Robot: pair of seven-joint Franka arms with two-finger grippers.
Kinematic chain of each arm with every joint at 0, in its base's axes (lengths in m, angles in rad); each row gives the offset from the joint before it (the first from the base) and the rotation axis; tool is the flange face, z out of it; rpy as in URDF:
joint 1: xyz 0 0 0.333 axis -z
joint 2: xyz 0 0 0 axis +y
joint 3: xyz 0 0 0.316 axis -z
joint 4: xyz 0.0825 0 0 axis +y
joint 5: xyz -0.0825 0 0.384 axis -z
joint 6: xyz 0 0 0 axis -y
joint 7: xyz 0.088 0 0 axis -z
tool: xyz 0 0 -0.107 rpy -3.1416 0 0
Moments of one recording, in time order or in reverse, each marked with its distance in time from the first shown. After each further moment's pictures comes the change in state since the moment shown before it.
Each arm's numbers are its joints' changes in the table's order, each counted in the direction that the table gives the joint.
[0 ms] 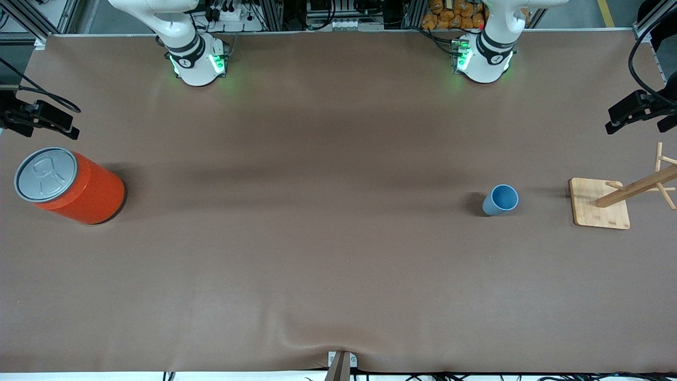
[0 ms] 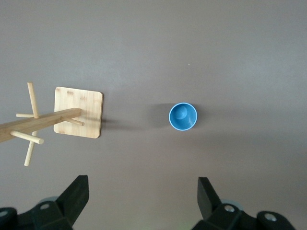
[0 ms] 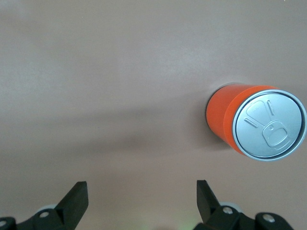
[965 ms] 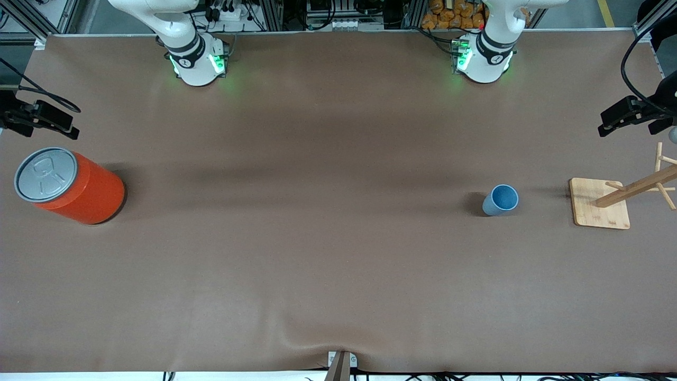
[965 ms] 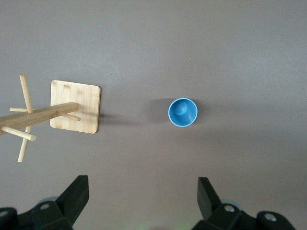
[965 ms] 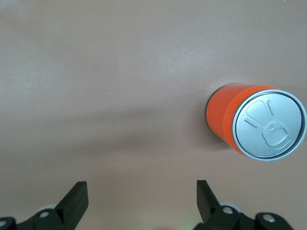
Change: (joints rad) left arm -0.001 0.006 0.005 0.016 0.001 0.001 -0.016; right arm 0.000 0.000 0.000 0.000 0.000 0.000 0.000
